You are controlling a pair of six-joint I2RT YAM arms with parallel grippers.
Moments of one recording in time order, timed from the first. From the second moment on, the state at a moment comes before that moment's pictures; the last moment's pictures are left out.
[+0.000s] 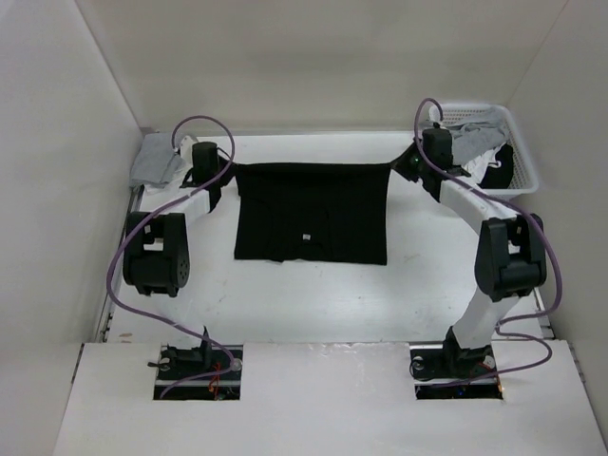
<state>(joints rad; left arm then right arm) -0.07 1.84 1.17 0.19 -0.09 -0.94 0.14 1.79 1.30 -0.05 -0.07 0.75</state>
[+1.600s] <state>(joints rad) -0.19 1.17 0.30 0.47 -0.07 -0.96 0.24 1.49 0.48 0.32 -0.07 0.96</state>
